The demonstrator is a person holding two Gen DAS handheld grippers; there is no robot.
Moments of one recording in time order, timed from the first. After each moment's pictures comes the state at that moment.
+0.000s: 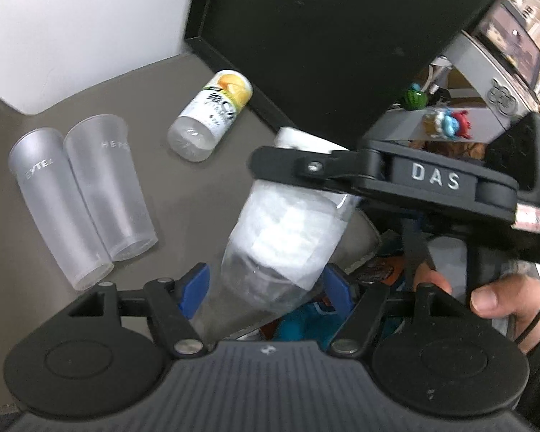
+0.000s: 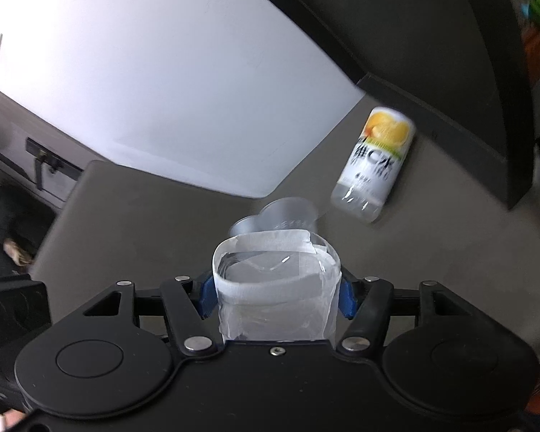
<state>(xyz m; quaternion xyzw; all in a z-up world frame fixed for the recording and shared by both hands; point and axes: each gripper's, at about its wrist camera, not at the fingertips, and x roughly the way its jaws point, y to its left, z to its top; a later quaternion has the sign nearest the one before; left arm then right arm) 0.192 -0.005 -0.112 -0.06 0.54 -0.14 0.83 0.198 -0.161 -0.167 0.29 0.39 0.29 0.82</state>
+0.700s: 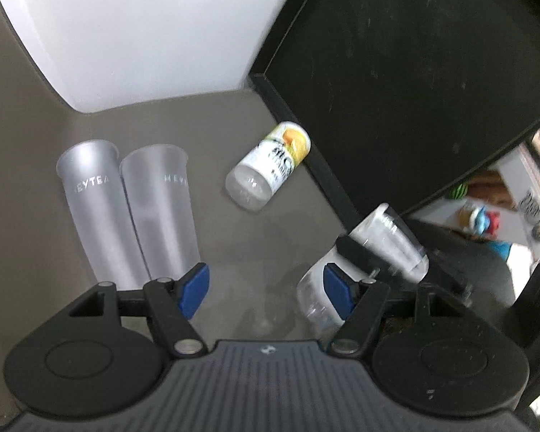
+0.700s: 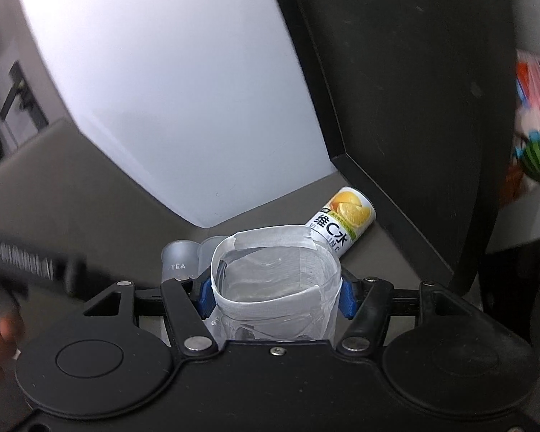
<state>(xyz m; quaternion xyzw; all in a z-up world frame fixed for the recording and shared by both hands) 0.221 0.048 -0.083 -0.14 0.51 -0.07 0.84 0.178 -0.133 -0.150 0.11 0.29 0.23 0.93</state>
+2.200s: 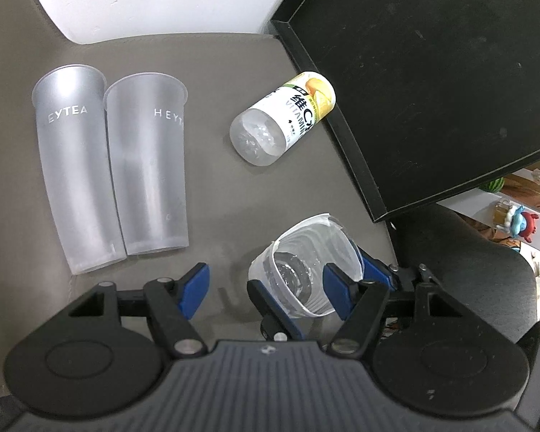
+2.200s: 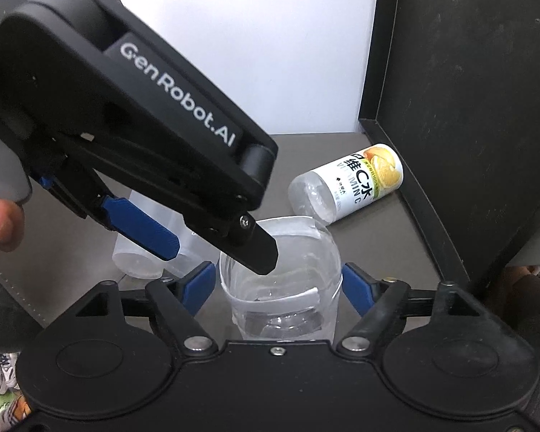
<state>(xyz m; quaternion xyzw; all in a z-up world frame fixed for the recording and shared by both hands) 0.233 0.042 -0.151 -0.19 0.57 -0.05 0.80 0.177 -0.060 -0.201 -0.09 0.32 0.21 0.92</state>
